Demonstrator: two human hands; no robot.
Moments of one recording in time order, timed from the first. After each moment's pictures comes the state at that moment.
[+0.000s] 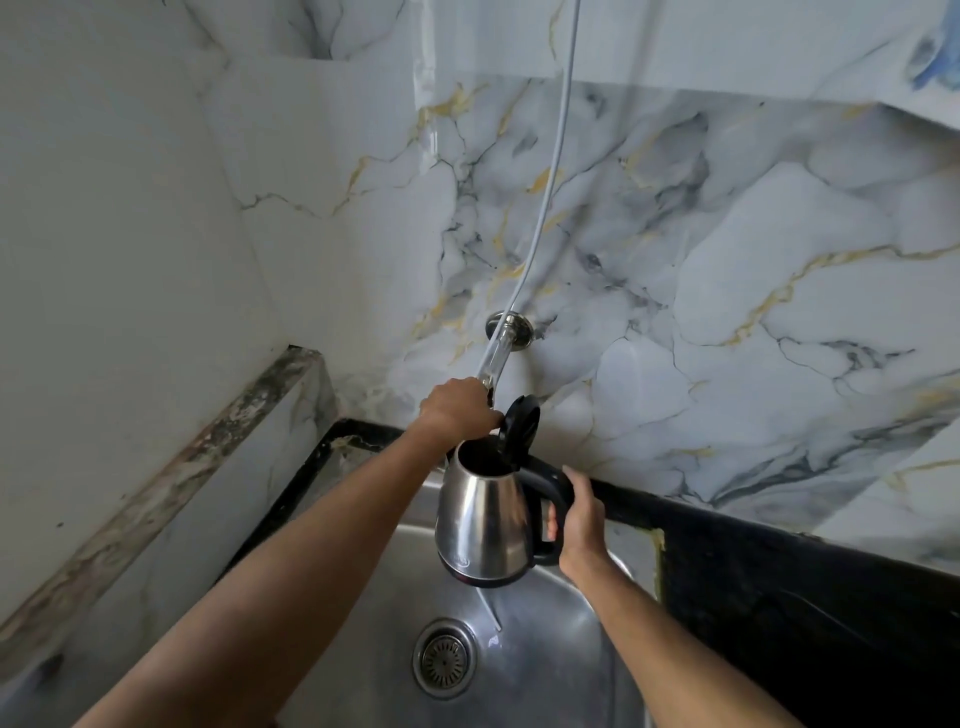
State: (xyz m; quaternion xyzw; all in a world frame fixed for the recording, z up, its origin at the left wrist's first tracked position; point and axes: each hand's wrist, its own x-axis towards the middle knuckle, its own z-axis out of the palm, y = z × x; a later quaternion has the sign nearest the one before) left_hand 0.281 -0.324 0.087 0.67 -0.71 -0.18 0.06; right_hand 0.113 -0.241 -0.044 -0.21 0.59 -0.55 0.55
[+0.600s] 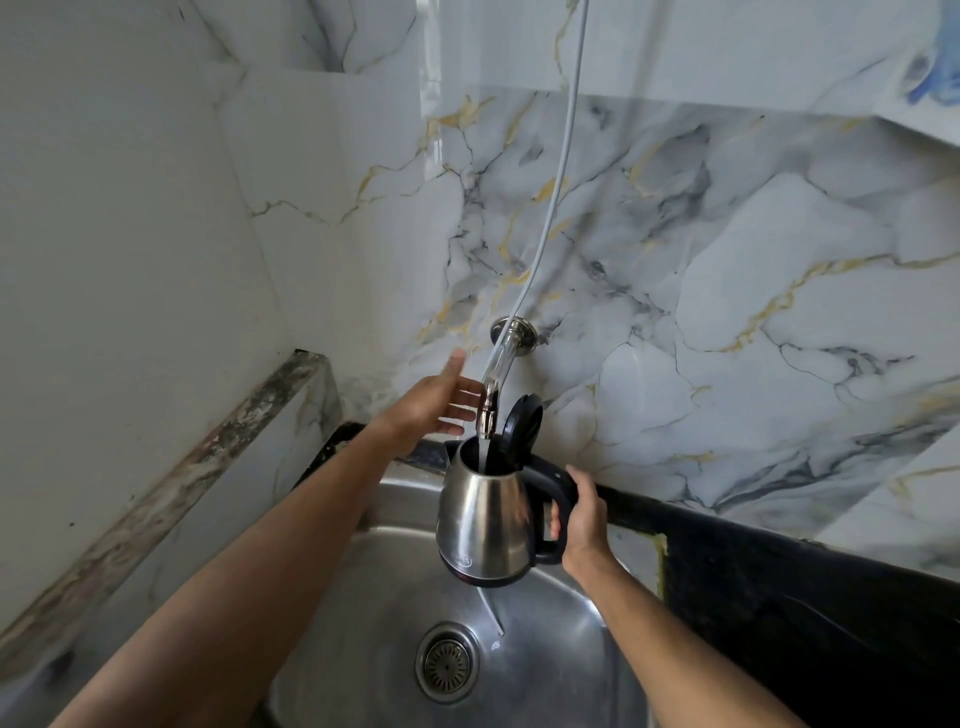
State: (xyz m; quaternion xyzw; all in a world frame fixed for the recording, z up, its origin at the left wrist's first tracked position) left_hand 0.331 -0.319 0.084 0.56 -0.52 -0.57 0.32; right_hand 0.115 -0.240 -0.030 -0.22 0.58 -0.55 0.56
